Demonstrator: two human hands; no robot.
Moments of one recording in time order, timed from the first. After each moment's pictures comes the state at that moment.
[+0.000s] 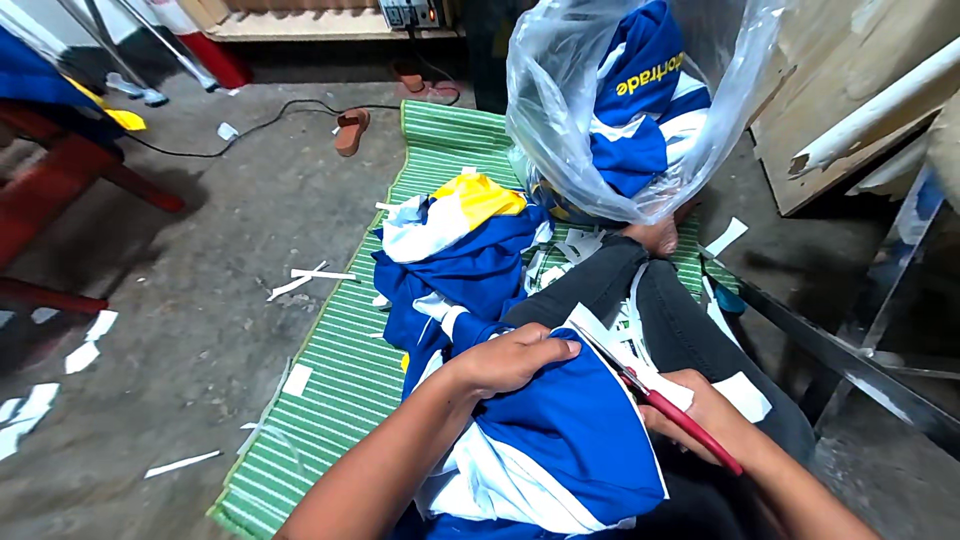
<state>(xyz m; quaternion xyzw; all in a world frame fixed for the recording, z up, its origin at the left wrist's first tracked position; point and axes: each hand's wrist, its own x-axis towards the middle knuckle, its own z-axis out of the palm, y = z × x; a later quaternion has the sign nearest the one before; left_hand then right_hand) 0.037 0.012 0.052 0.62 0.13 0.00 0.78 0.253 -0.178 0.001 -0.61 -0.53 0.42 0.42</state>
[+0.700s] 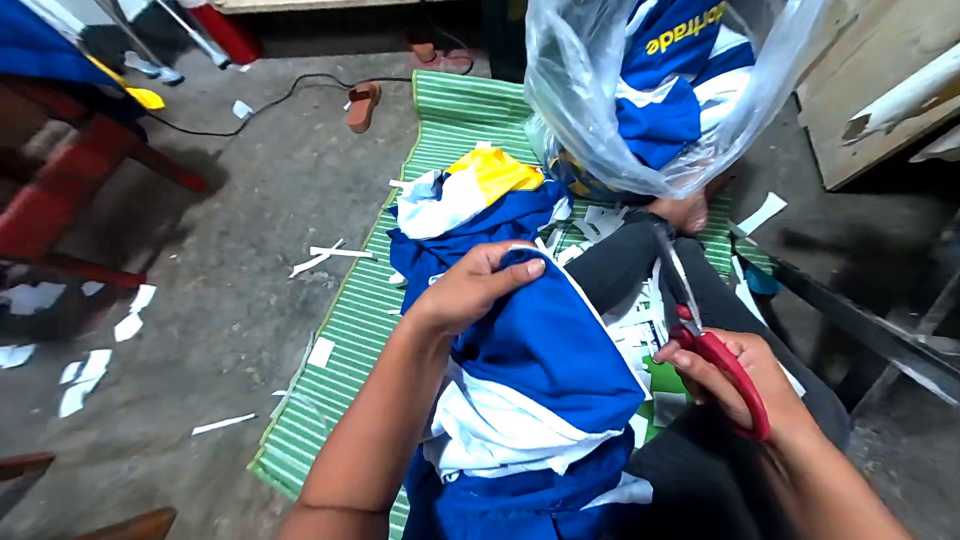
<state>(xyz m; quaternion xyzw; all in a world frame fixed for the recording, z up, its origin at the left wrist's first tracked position) 0.010 0.052 0.077 0.67 0.14 0.20 0.70 0.249 -0.172 0.002 -0.59 -0.45 0.39 0.54</state>
